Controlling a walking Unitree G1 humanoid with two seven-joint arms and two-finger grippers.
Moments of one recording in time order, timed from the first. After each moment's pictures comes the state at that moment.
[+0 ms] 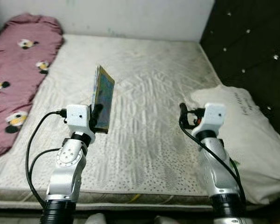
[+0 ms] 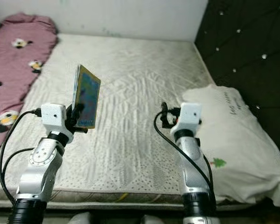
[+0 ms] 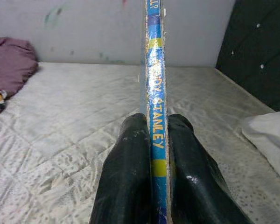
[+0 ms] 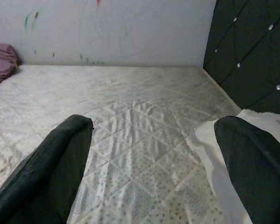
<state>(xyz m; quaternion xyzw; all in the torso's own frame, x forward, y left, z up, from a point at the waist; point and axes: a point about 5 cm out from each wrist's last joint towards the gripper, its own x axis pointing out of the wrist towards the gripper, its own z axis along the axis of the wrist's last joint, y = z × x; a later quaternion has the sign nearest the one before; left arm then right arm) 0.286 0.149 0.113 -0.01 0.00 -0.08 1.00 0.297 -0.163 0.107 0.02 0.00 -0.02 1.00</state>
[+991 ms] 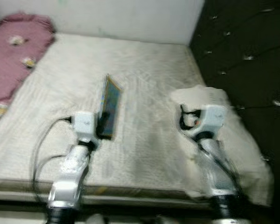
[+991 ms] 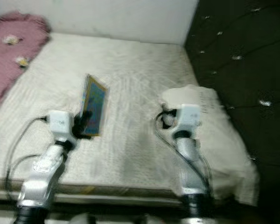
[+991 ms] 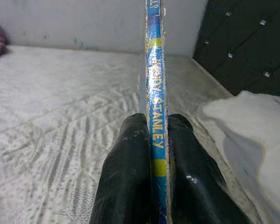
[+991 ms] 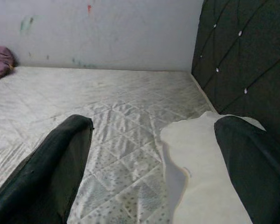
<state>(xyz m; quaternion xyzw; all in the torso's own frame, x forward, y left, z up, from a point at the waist) 0.279 0.148 0.104 -0.02 0.02 -0.08 1.00 0.300 -0.148 0.111 0.03 -0.01 0.00 1.00</state>
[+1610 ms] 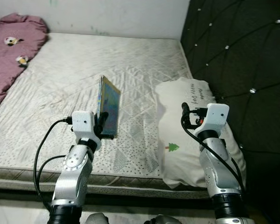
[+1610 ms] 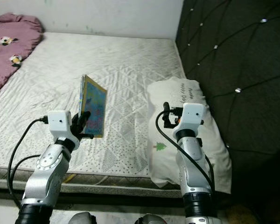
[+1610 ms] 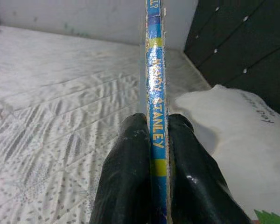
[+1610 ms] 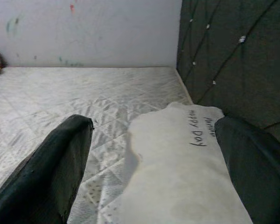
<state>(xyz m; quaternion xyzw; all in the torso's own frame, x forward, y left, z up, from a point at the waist) 0.278 0.144 0.098 -0.06 0.04 -0.08 0.99 0.299 -0.159 0.110 0.03 -0.01 -0.01 1.00</state>
